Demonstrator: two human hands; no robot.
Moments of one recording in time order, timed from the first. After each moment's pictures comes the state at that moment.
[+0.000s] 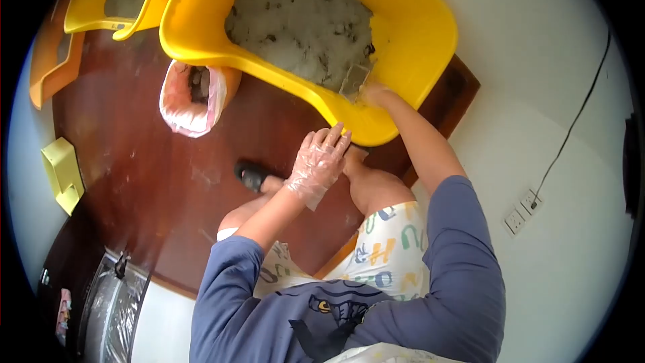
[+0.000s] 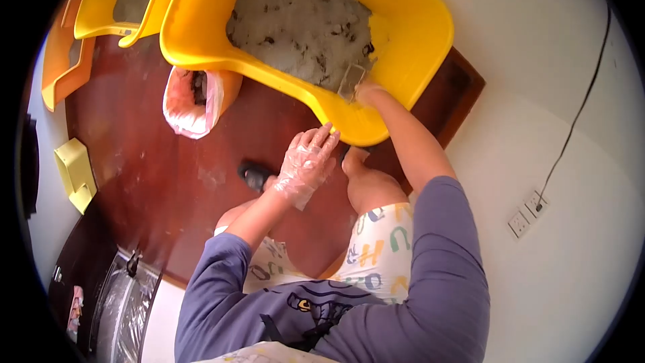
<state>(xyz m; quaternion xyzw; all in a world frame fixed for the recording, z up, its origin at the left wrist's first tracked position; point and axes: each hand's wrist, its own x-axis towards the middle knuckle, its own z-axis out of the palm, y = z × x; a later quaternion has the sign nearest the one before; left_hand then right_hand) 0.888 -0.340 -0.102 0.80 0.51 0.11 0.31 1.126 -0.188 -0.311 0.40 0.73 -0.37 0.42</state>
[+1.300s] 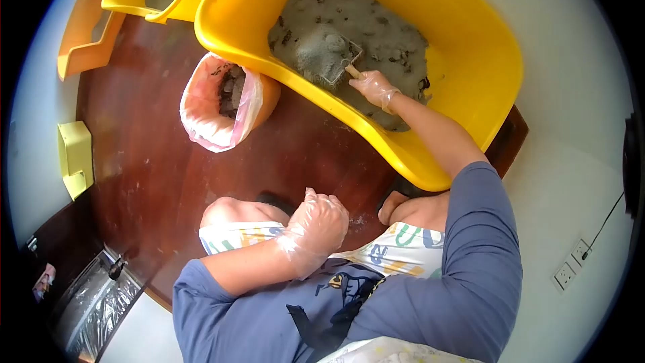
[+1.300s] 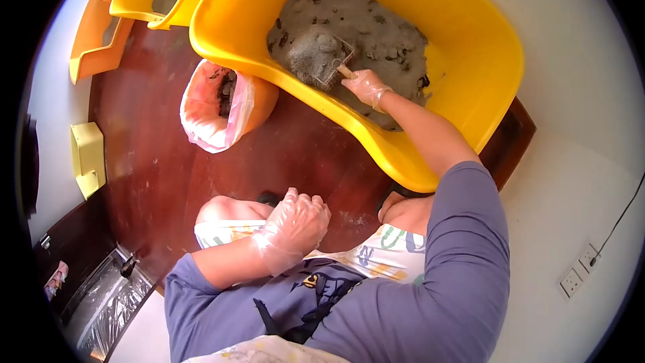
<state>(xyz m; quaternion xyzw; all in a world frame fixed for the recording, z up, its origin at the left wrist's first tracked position) 0.813 -0.382 -0.102 0.86 0.41 -0.22 0.23 0.980 -0.147 -0.380 0.56 0.58 -0.59 -0.05</state>
